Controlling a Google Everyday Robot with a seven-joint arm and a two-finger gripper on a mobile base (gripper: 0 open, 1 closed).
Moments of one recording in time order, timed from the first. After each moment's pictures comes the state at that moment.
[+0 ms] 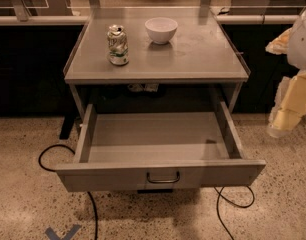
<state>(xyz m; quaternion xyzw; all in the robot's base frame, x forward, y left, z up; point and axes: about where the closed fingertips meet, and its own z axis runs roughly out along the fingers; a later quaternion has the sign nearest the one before) 0.438 -0.217 0.977 -0.60 0.78 -0.03 0.16</state>
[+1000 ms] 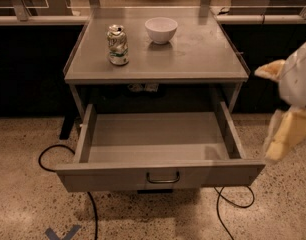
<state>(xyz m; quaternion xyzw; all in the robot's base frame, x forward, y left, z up) 0.426 -0.208 0.930 -0.64 0.75 -0.02 0.19</state>
